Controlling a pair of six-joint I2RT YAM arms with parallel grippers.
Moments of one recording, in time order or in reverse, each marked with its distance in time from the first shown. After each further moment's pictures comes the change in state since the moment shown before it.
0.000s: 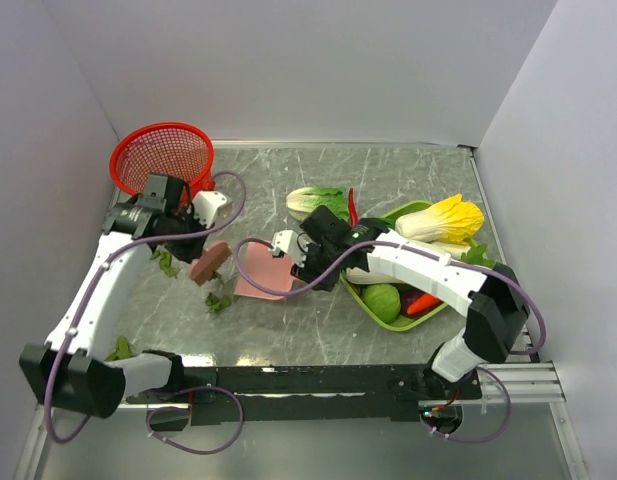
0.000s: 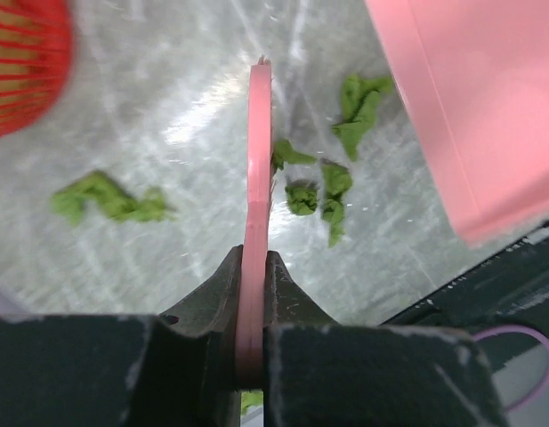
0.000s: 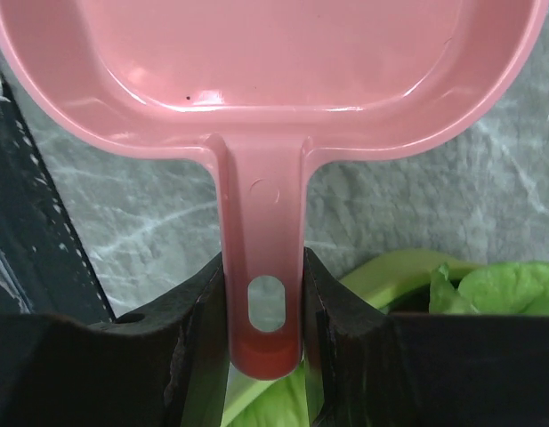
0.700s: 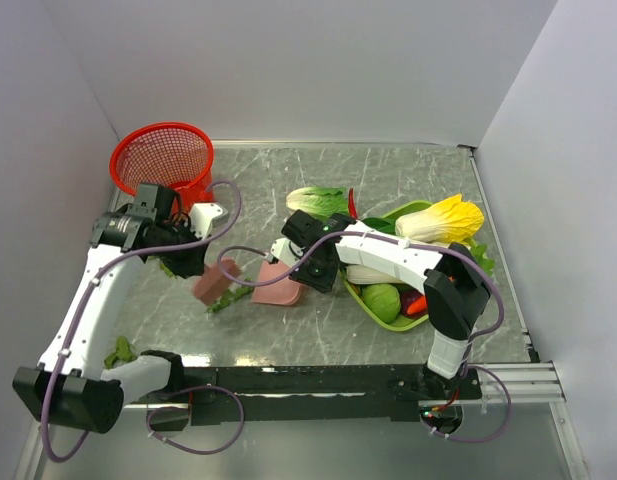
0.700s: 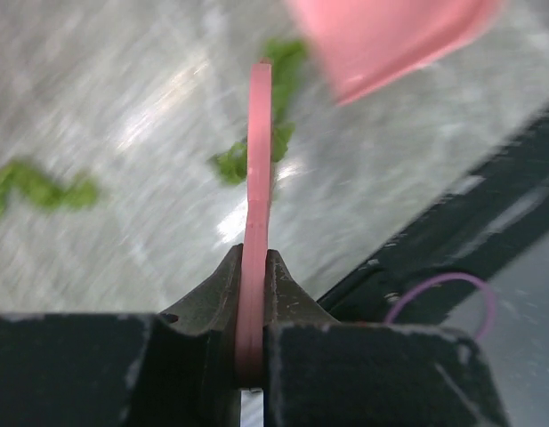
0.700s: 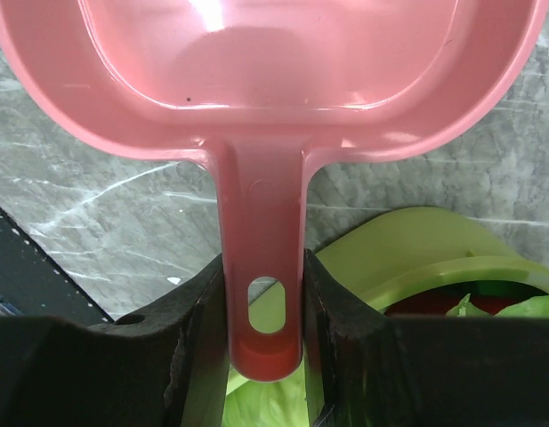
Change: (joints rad) left arm 0.026 -0.093 0.001 -0.141 0.107 0.021; right arm 0.014 0.235 0.137 -0.185 0.167 0.020
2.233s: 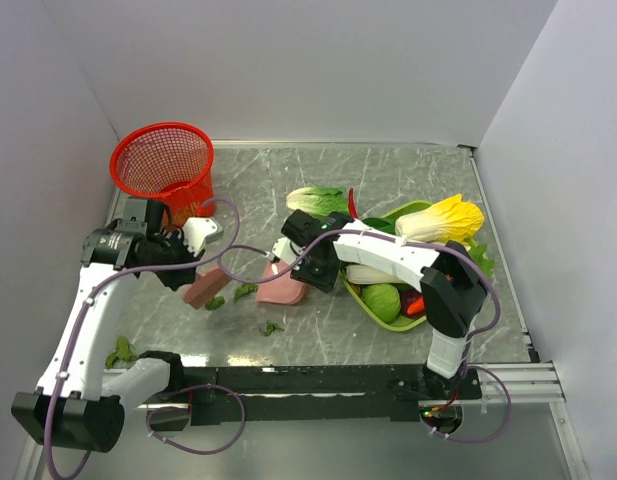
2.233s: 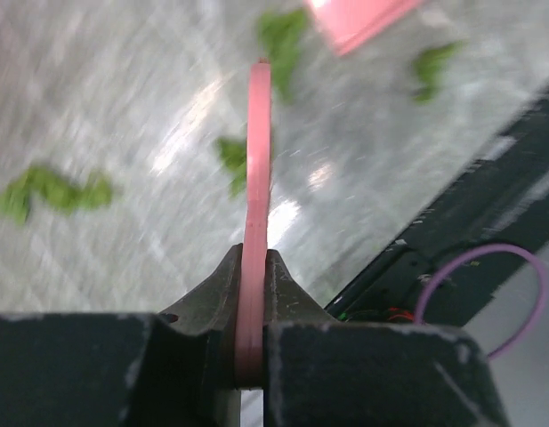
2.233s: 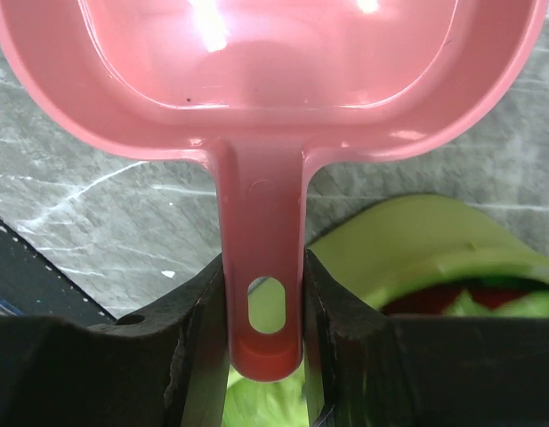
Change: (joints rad) left arm 0.055 -0.107 -0.092 -0.009 0.031 0.167; right arm -0.010 0.027 0.018 -0.031 0.029 0.014
